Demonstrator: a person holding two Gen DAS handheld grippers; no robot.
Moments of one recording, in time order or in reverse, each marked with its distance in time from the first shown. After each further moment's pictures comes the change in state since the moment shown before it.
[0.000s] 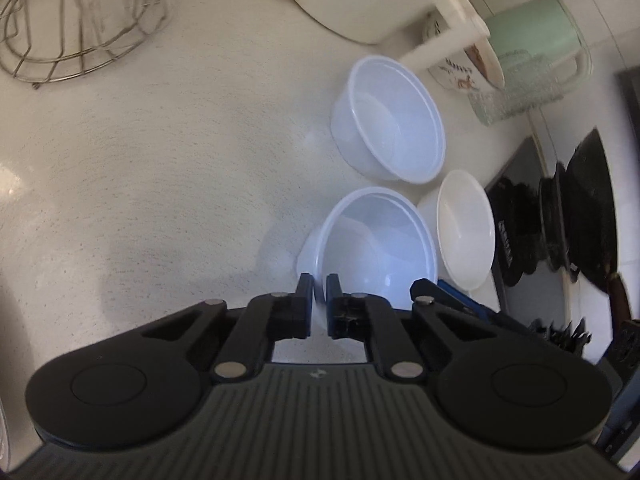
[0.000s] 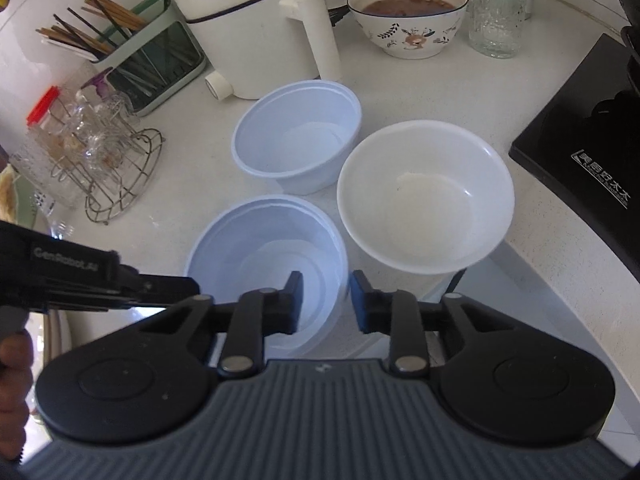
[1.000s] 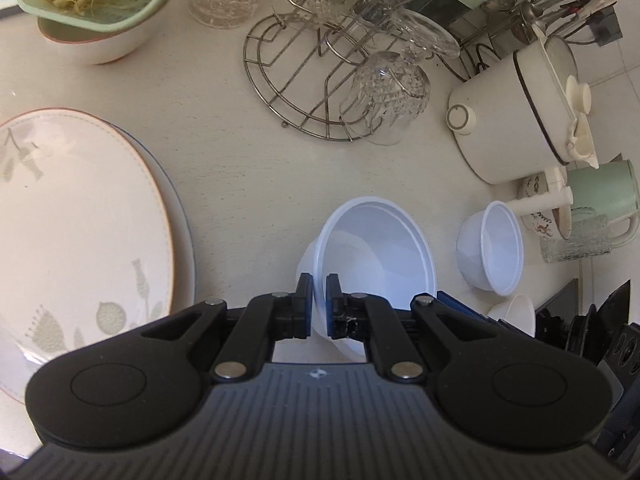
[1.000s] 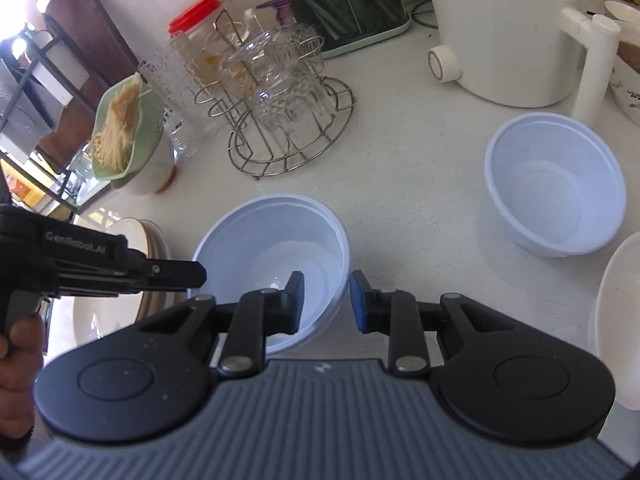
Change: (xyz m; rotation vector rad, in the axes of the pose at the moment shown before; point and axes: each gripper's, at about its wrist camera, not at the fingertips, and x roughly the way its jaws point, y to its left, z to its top) left arm -0.111 0.090 -0.028 -0.321 -0.251 0.176; right arm 0.038 0.115 0.028 -0.337 0.147 0.329
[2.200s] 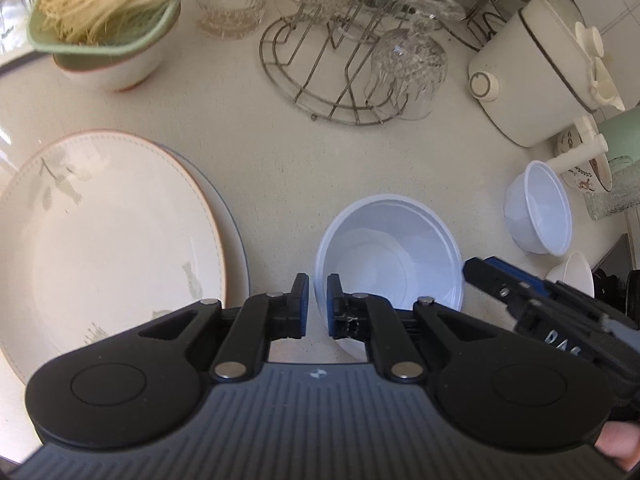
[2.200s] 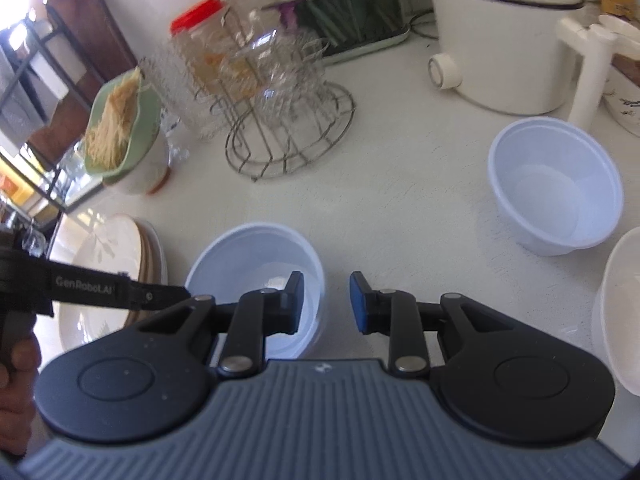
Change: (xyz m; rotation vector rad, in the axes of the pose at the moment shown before) left arm 0.000 0.002 -0.017 0.166 -0.025 0.139; right arm -0.001 0.010 -0.007 -0.015 -0.065 -0.049
